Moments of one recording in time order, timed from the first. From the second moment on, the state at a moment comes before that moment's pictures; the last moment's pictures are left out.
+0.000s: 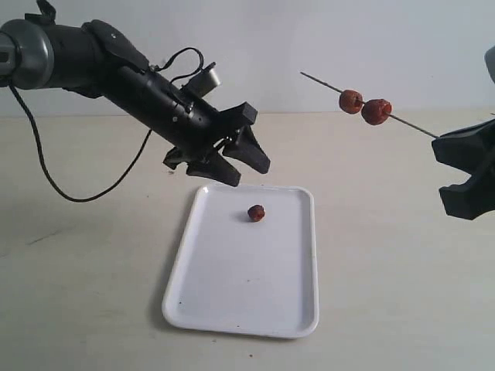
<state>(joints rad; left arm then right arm) -0.42 2.17 -1.66 -0.89 1.02 0.38 0.14 0.93 -0.62 0.36 0.40 -0.57</state>
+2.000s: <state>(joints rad) -0.57 2.23 -1.85 -0.48 1.01 -0.03 0.14 0.93 -0.62 0.36 0.43 -0.57</state>
